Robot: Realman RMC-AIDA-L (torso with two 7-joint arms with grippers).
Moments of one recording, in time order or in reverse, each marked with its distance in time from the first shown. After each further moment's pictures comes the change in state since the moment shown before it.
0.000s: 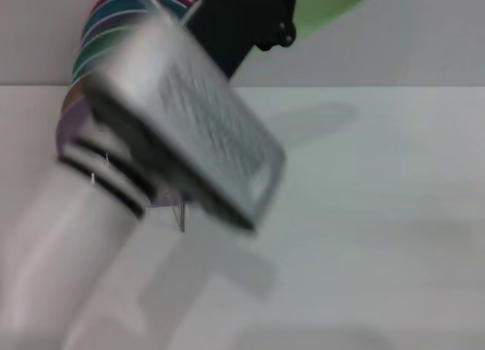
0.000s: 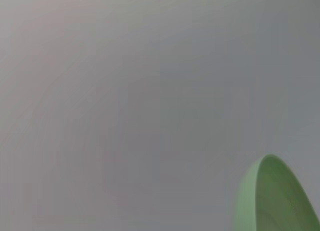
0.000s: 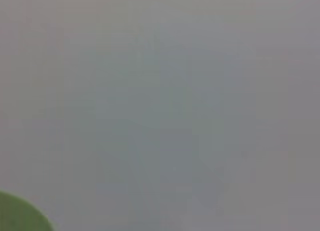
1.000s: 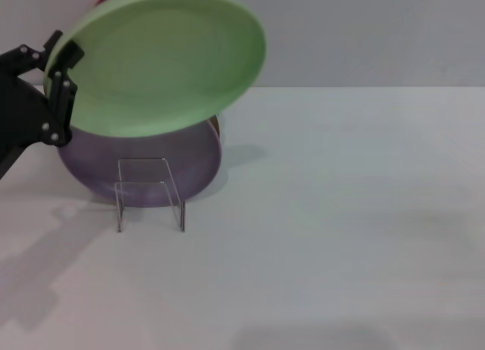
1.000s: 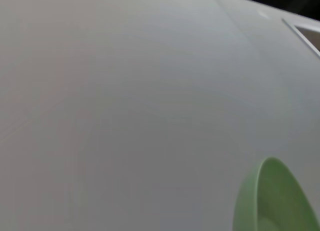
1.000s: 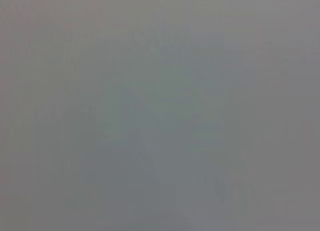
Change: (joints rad) left arm -0.338 0.135 -0.105 1.467 0.426 1.411 -1.456; right arm 0.050 -0.009 -0.006 -0.051 -0.001 0.001 -0.023
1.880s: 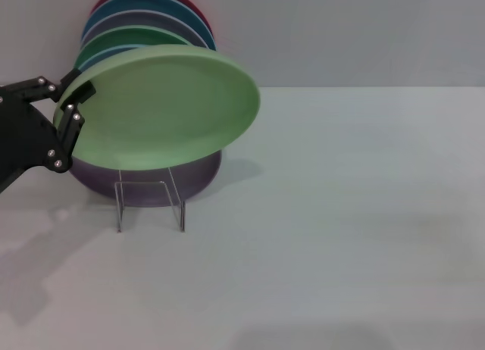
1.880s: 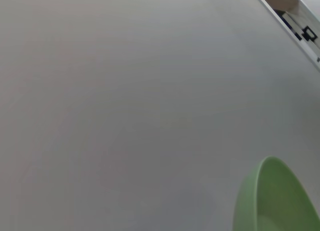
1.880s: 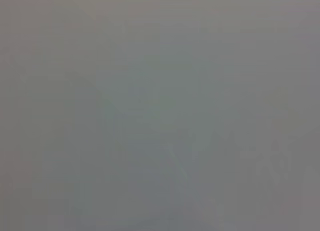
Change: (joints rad) left arm -0.042 0.037 0.110 0.119 0.002 -0.011 -0.017; right arm 0.002 0.005 -0.017 -0.012 -0.013 0.030 -0.017
